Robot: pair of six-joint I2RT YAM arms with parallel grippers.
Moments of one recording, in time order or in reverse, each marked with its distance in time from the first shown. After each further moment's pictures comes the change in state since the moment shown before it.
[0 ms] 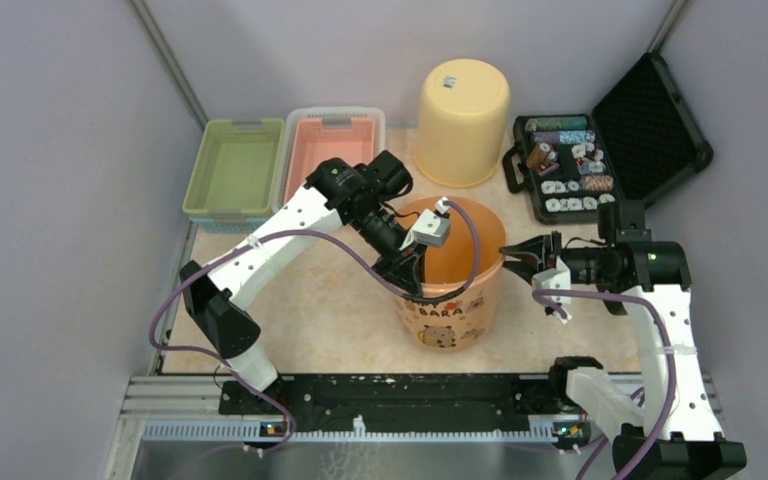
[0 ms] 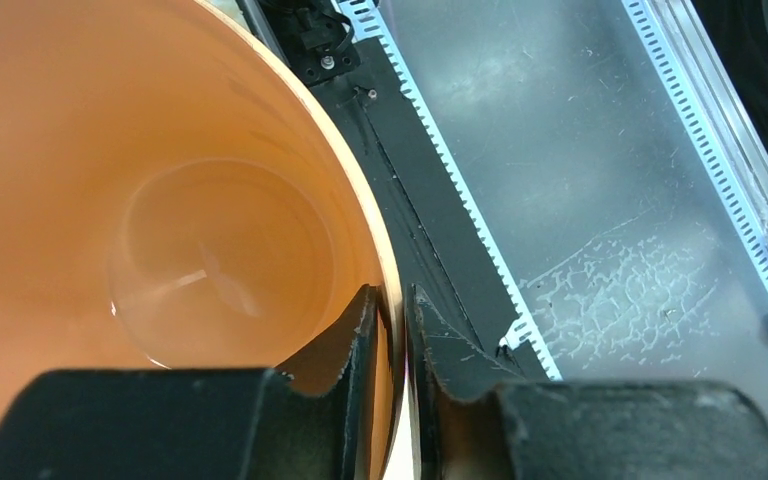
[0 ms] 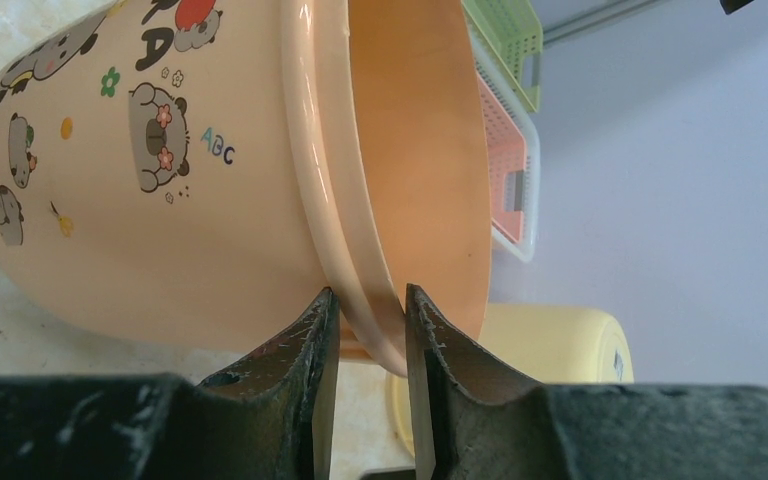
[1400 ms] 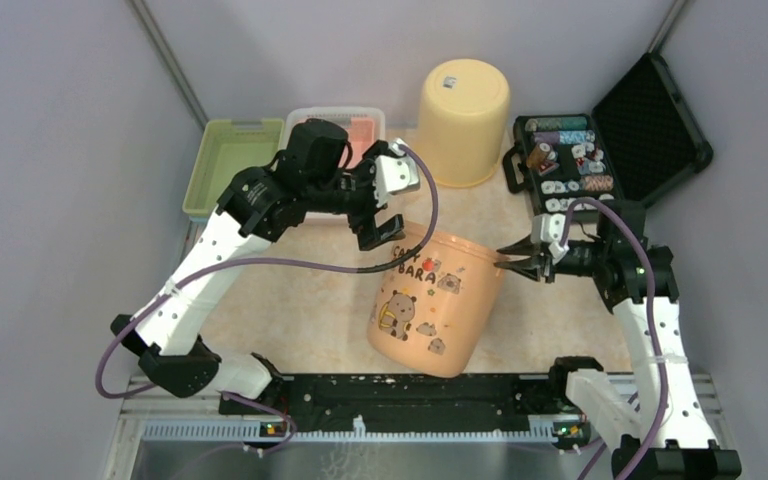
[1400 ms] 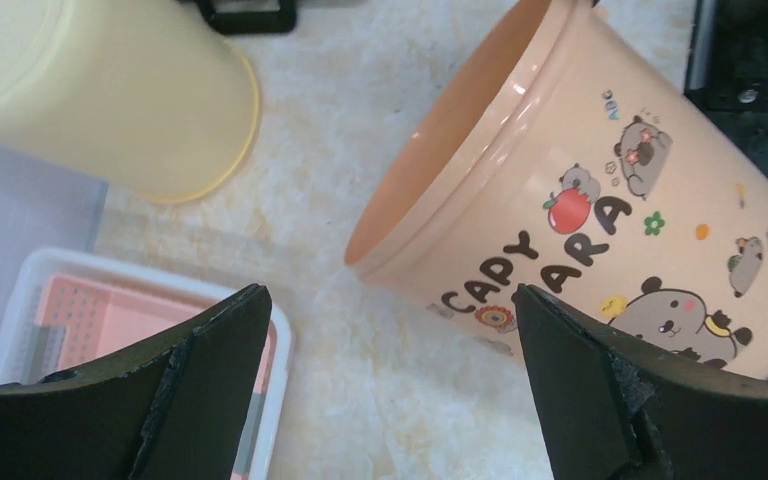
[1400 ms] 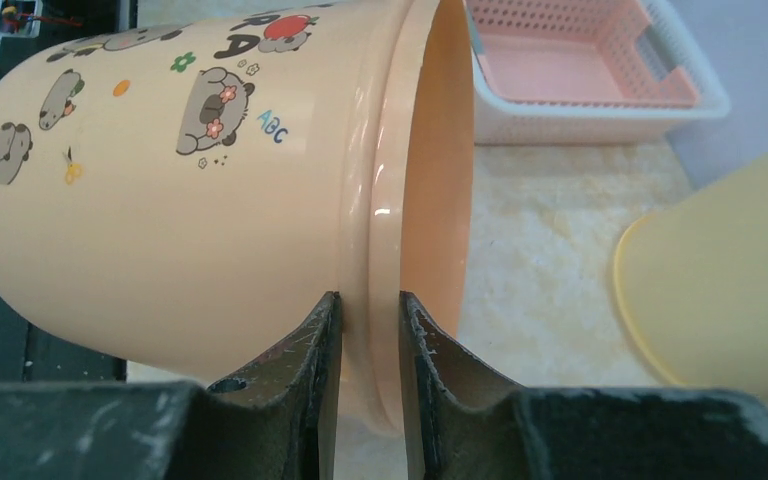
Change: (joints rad) left arm 0.062 -0.274 0.031 0.397 -0.597 -0.365; right arm 0.000 -0.069 -0.143 0.435 -0.034 1.017
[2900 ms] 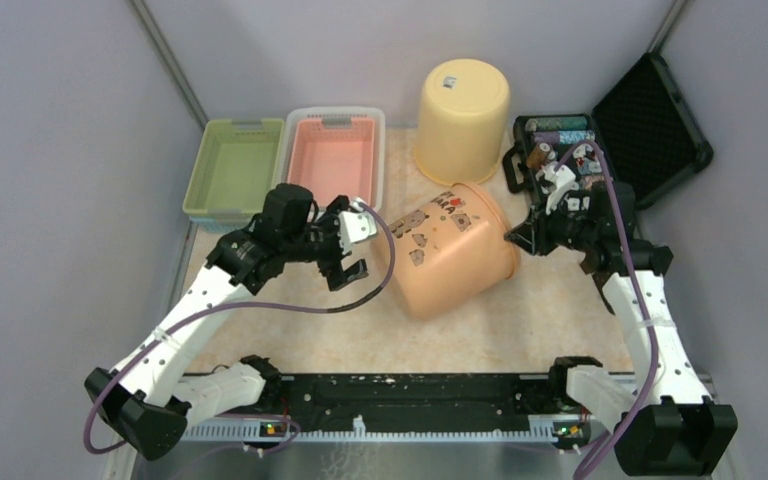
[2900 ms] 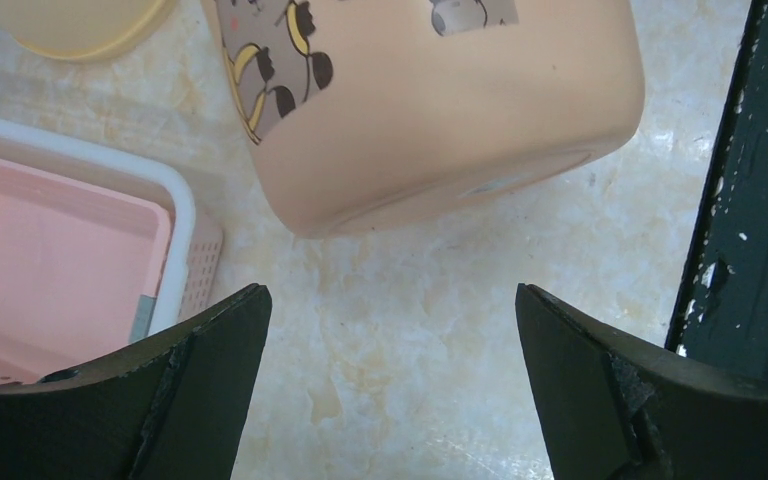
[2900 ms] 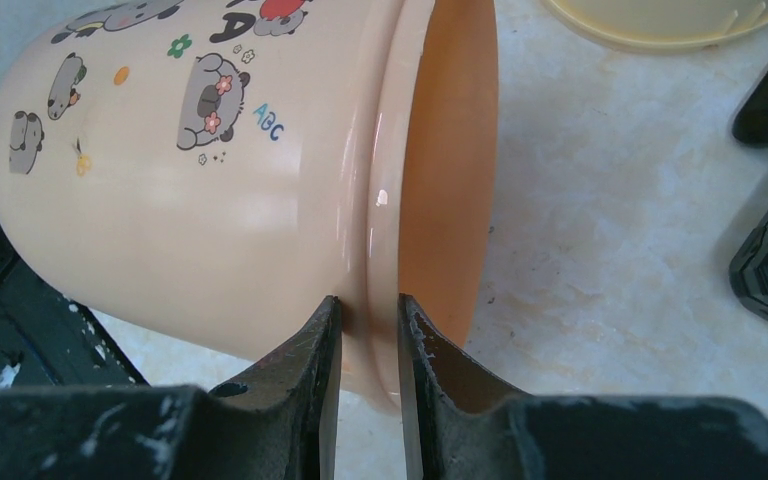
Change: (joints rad) left arm 0.179 -0.350 -0.729 0.287 0.027 0.056; right arm 0.002 0.140 -0.051 0.319 0.504 0.859
